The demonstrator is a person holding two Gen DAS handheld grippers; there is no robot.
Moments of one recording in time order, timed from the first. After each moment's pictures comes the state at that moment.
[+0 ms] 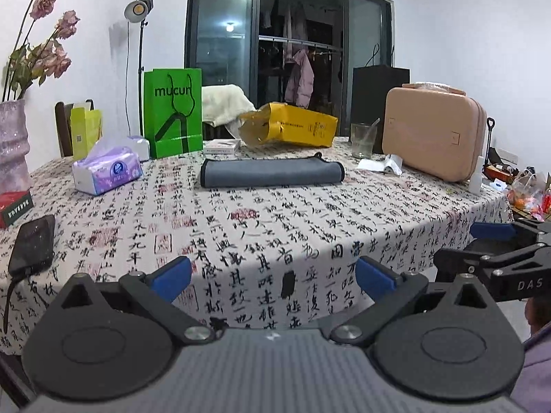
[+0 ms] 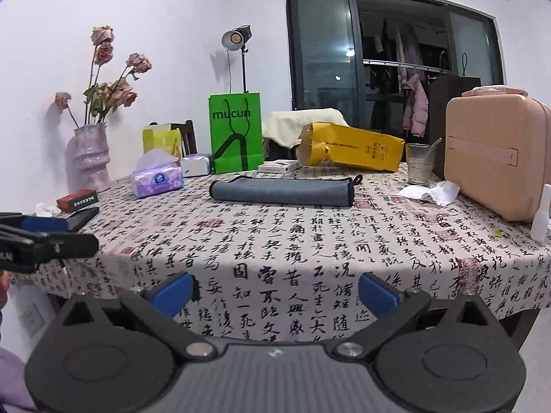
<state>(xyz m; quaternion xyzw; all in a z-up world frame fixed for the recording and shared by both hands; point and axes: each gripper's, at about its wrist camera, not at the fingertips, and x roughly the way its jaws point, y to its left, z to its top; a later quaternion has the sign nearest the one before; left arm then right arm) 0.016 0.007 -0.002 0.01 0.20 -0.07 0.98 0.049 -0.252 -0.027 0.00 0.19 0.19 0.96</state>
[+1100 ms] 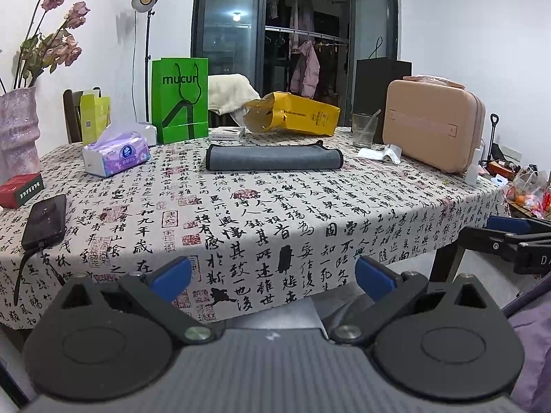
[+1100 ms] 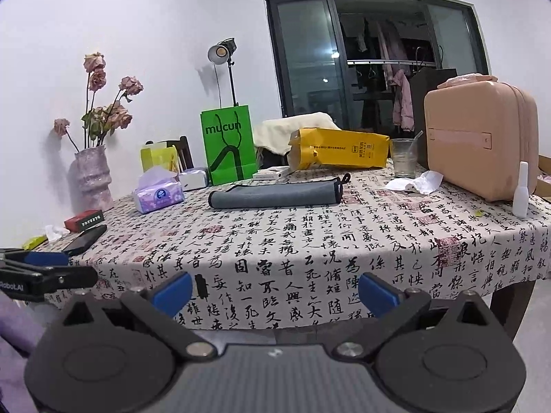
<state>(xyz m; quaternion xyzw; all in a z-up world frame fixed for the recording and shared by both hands) -0.013 0.005 -0.001 0.00 0.22 -0.06 0.97 0.013 -0.279 -0.023 0.05 0.18 0.18 0.97</state>
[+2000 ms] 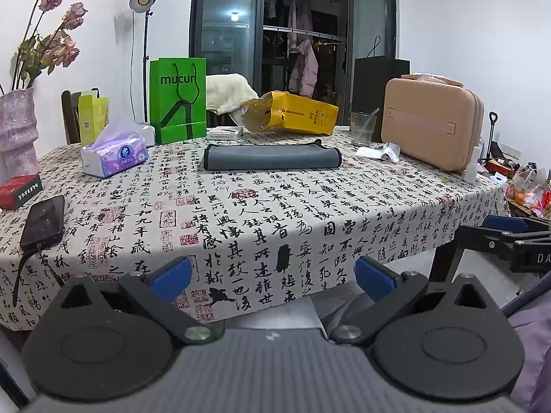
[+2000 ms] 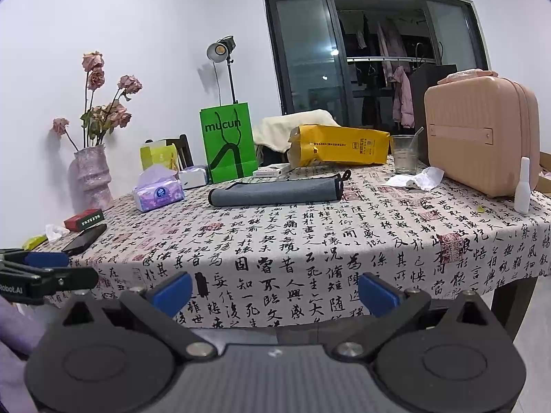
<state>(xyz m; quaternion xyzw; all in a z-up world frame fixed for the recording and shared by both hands) -0.013 0.003 -0.002 0.00 0.22 -0.06 0.97 0.016 -0.279 -0.025 0.05 0.18 0.18 0.96</state>
